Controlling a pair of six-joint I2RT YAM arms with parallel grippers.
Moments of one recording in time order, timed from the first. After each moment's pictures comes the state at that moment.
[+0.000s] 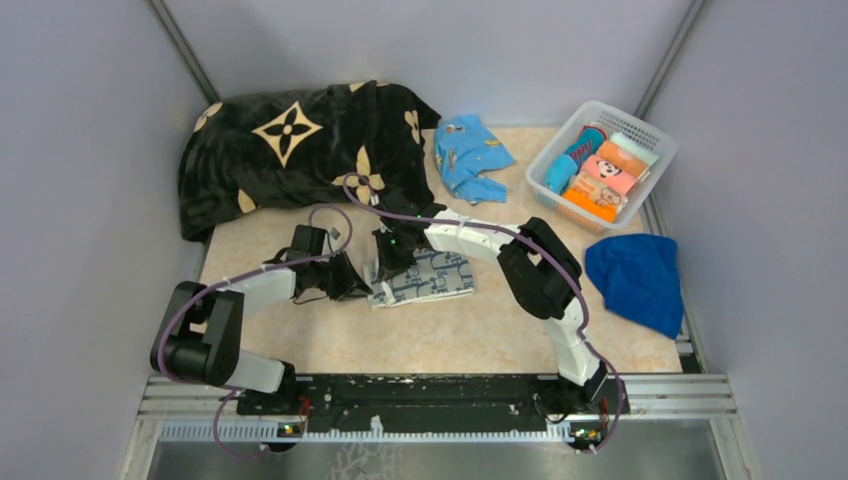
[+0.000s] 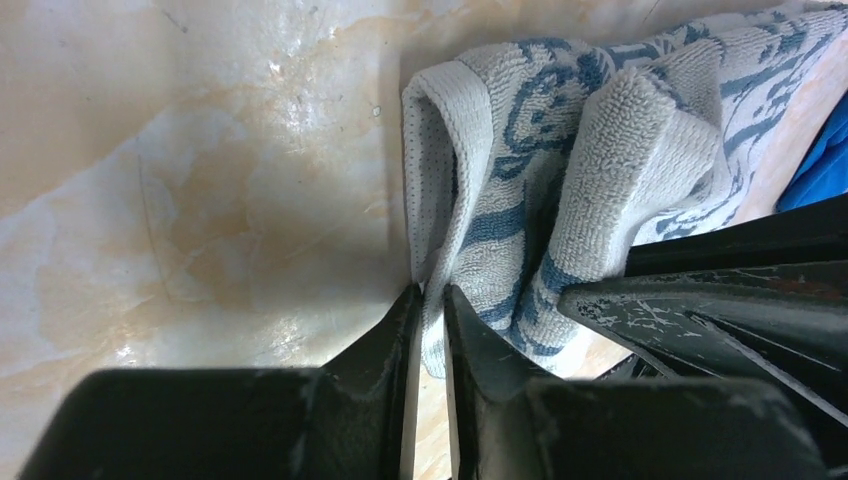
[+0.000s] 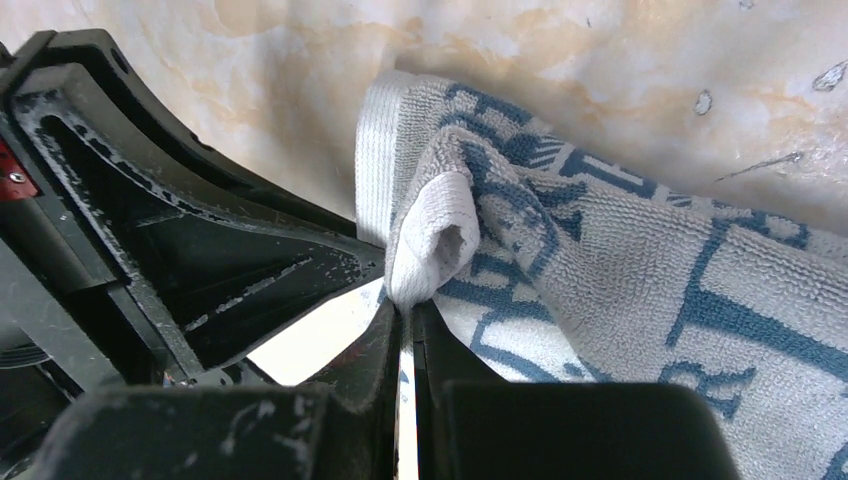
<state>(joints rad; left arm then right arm) -0.25 1.43 0.54 -0.12 0.42 -0.67 0.88 2.09 1.58 -0.53 -0.28 0.59</state>
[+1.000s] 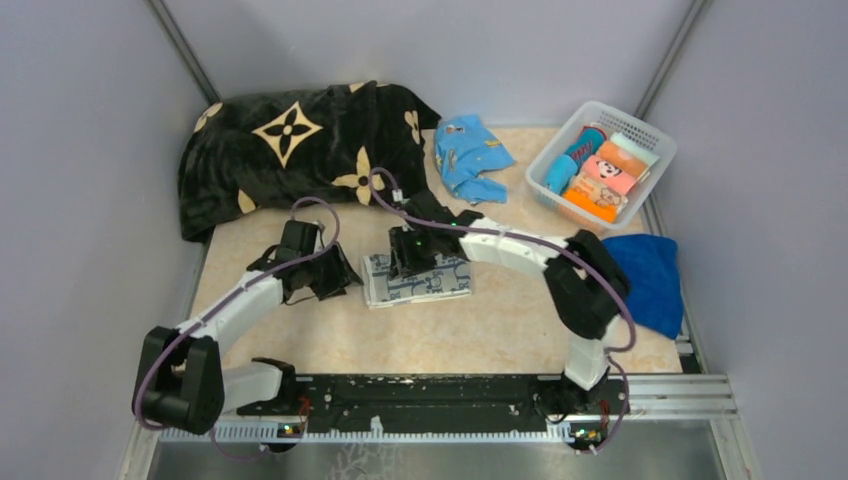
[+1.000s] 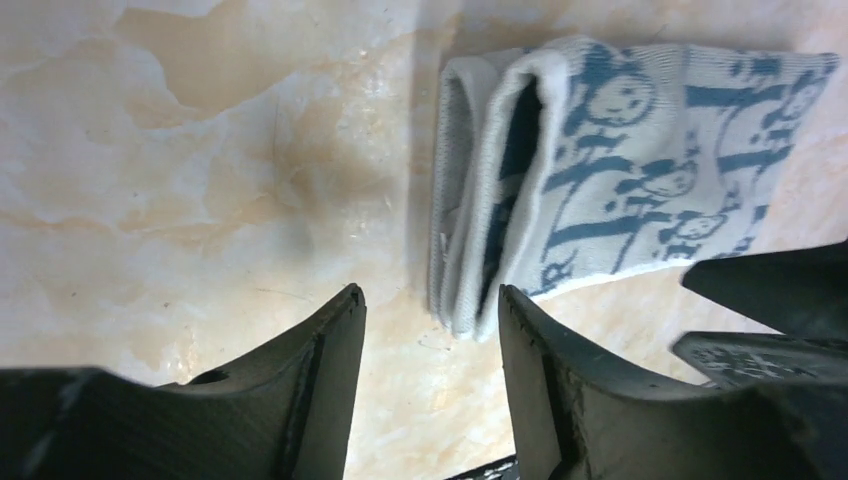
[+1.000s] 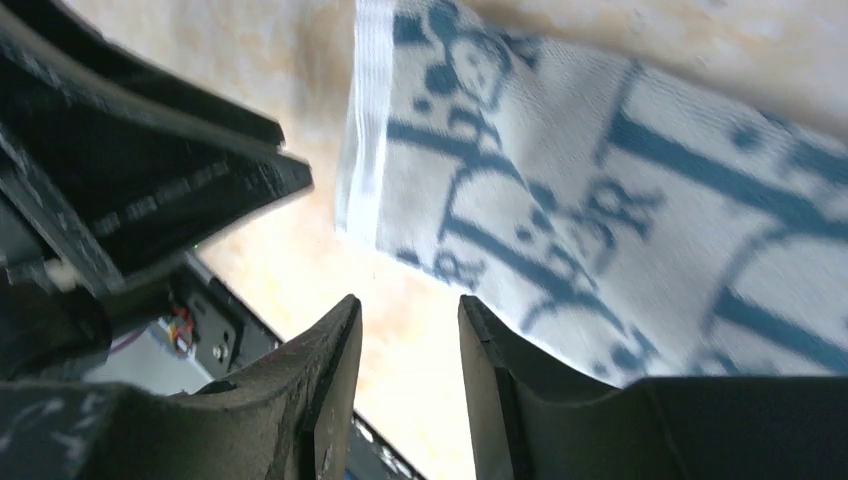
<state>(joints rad) -0.27 1.23 0.59 -0.35 0.23 -0.65 0.86 1.90 1.39 -0.43 -0.27 0.56</state>
